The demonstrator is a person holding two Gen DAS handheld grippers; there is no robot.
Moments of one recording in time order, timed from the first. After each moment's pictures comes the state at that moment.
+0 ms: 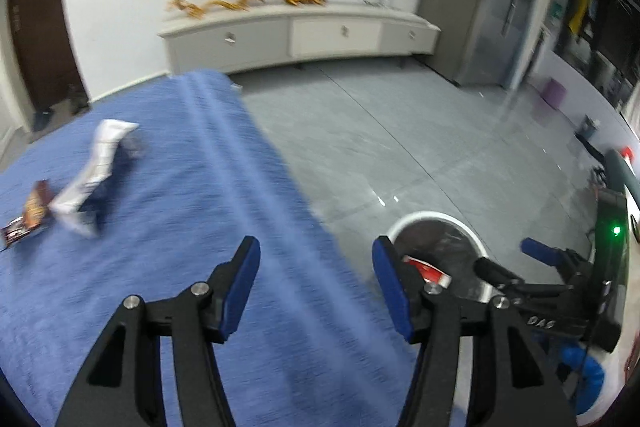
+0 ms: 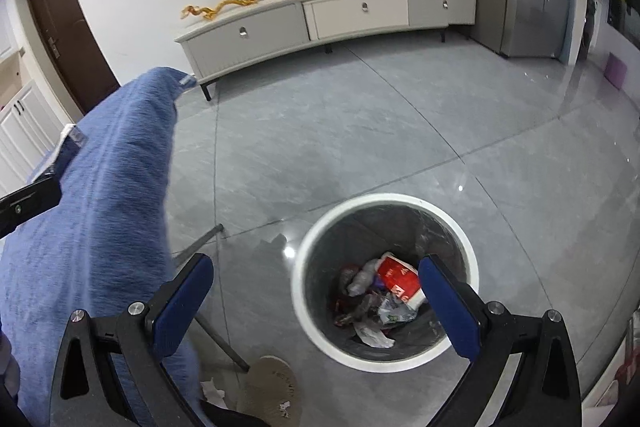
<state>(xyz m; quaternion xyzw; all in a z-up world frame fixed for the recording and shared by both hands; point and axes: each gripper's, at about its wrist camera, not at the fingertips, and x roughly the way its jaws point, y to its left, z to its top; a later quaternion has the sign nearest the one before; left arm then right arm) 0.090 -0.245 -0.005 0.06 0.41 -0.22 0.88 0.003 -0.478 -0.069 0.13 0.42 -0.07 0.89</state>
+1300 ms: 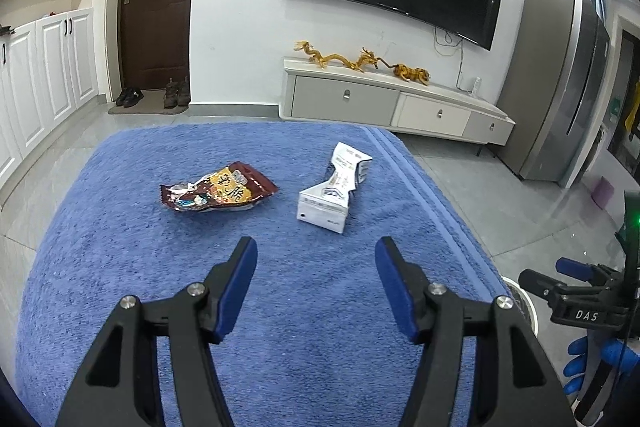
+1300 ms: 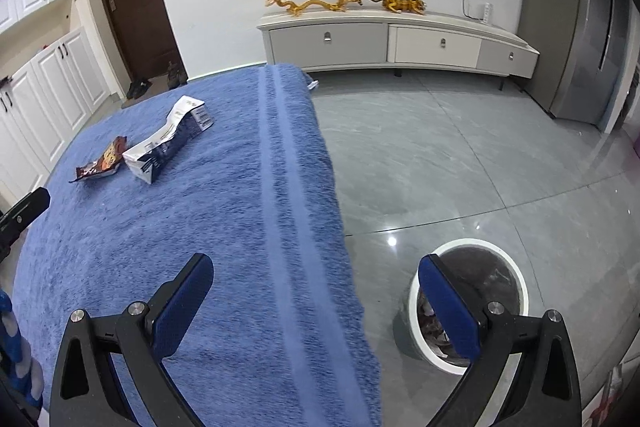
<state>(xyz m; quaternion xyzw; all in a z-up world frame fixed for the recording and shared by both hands) 0.066 -0.026 0.024 -0.04 0.32 -0.09 0.94 0.045 -0.307 -0.010 0.04 0.42 0.00 0.91</state>
